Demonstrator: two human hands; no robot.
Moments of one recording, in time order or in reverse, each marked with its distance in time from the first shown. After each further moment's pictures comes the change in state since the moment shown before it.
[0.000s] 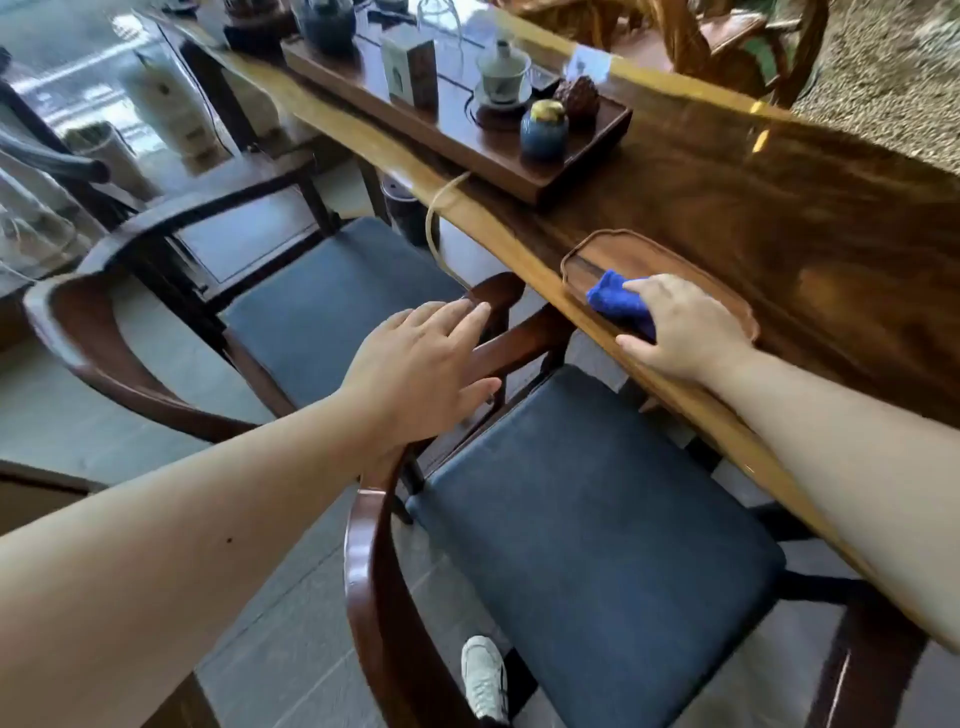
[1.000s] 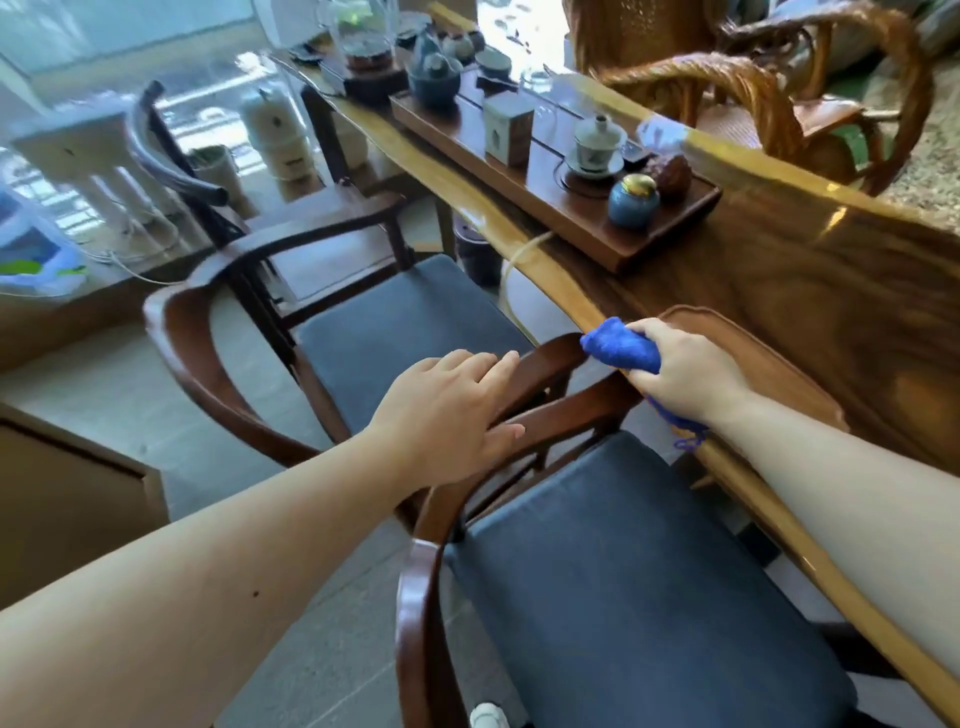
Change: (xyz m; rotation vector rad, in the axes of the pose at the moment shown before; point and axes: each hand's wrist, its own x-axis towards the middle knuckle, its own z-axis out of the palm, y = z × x) left_hand -0.005 -0.044 -0.009 0.010 0.007 -0.073; right_hand 0.069 -0.065 -0.001 0.205 -0.030 -0.016
